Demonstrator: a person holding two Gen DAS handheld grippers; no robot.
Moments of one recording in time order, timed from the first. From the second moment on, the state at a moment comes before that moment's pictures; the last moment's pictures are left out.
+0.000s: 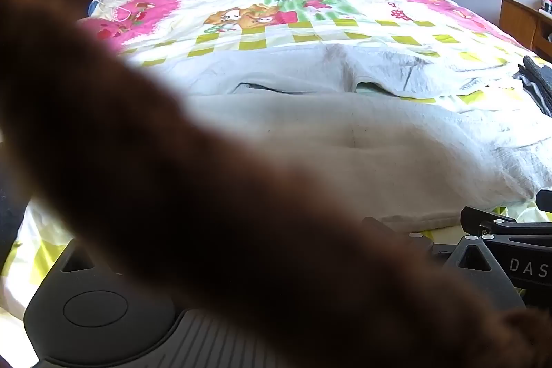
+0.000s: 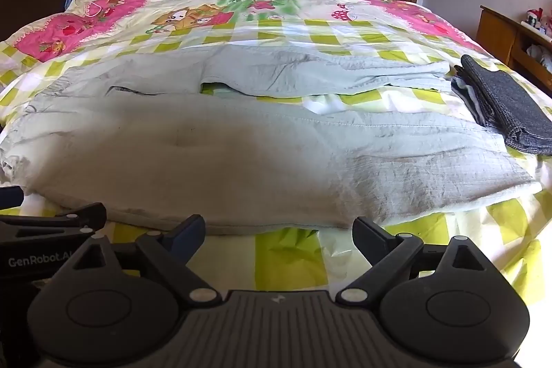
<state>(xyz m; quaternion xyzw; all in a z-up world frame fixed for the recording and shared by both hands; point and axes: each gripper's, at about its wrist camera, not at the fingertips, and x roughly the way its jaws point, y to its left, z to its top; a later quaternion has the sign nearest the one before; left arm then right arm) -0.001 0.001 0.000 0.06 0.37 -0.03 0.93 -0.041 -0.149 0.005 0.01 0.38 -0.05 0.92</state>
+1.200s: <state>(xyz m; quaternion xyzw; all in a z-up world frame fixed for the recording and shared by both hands) 0.001 -0.003 -0.002 0.06 0.37 -0.03 0.92 -0.037 -0.147 0.001 0.01 0.39 -0.04 0.92</state>
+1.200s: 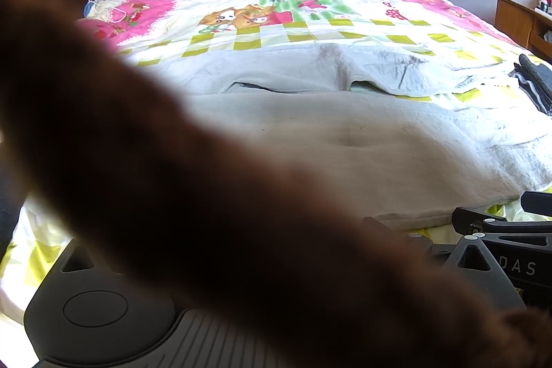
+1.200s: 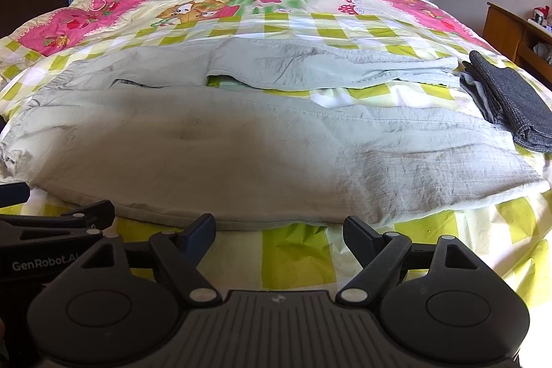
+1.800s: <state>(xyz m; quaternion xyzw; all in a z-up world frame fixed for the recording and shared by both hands) 0.000 -0.004 -0.002 0.05 0.37 -0.04 0.93 -0.037 -0.146 0.001 0.02 0.39 -0.04 0.92</state>
